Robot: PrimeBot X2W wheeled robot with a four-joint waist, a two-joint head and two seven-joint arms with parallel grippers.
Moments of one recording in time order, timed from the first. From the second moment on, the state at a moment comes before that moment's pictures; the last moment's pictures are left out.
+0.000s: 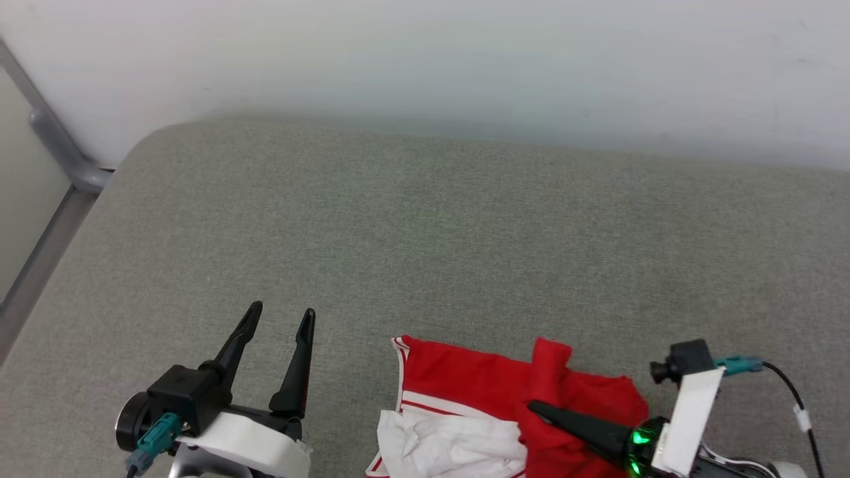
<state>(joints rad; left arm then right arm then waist) -0.04 0.42 -0.41 -0.06 -0.53 0.15 -0.24 -0.04 -0.05 -0.03 0.12 1.36 0.13 1.00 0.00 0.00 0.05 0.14</state>
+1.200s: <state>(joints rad) -0.09 0.37 -0.37 0.03 -0.52 0.11 -0.26 -0.08 -0.13 0.00 0.02 0.47 0.13 0.27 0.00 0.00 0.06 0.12</state>
